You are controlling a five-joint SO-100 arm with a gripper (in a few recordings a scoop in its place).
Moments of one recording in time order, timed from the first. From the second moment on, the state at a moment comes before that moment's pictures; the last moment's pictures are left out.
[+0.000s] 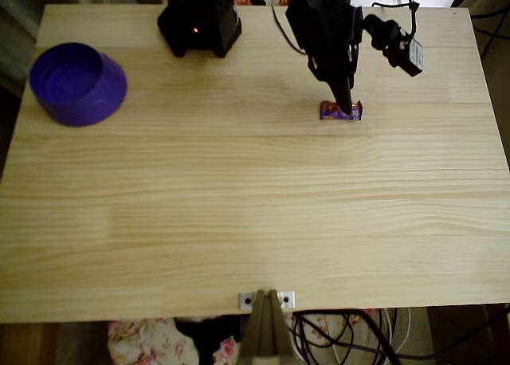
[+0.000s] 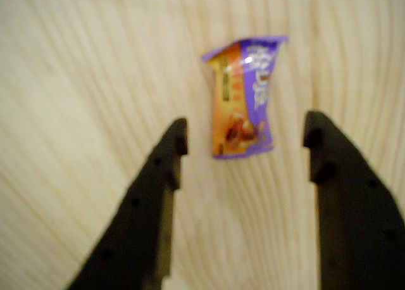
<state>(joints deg) -65.5 112.9 141.2 32.0 70.7</state>
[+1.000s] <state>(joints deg) -63.7 103.8 141.2 25.2 71.7</state>
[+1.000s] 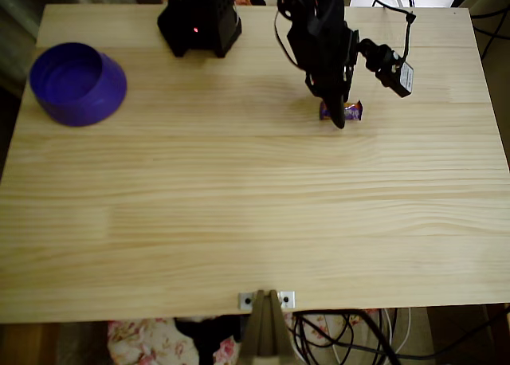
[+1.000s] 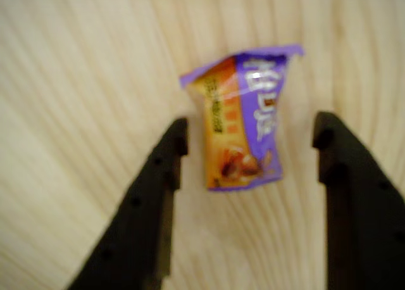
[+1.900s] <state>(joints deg) -62.7 104.4 141.2 27.5 71.1</state>
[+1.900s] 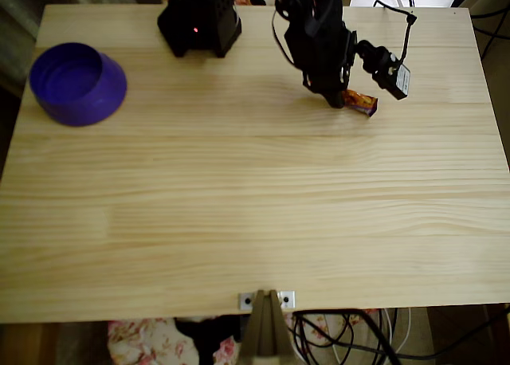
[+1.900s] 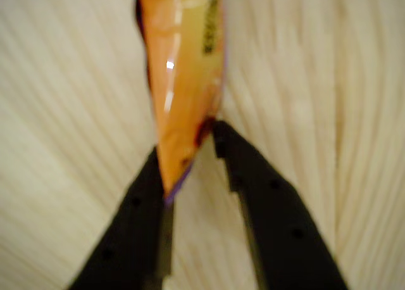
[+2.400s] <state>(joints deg) -62.1 107.2 142.3 30.7 70.7</state>
